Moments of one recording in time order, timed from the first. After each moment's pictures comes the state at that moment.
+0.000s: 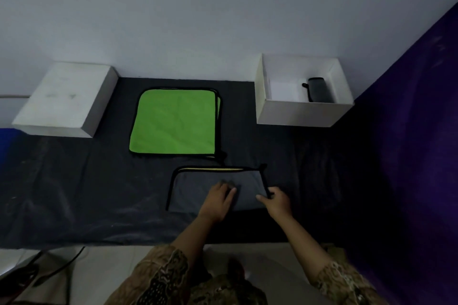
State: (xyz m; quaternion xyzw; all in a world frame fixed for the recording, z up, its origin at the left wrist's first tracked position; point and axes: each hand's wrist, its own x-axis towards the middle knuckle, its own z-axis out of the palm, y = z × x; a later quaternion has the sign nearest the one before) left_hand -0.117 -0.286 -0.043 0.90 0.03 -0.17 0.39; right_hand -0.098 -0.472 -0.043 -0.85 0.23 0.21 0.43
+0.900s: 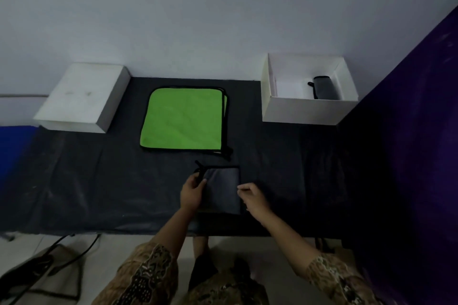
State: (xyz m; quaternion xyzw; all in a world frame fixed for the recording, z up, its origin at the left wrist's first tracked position) left_hand -0.137 -0.222 -0.038 0.77 0.30 -0.04 0.56; right_hand -0.125 -0.406 -0.026 -0.80 0.15 0.28 0.51
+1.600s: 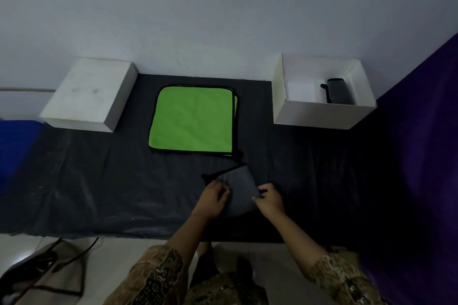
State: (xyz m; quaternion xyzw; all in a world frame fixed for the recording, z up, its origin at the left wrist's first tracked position) left_hand -0.131 -0.223 -0.037 0.91 0.04 -0.12 0.40; right_hand -0.103 -0.405 -0.038 -0.86 0.19 0.25 0.40
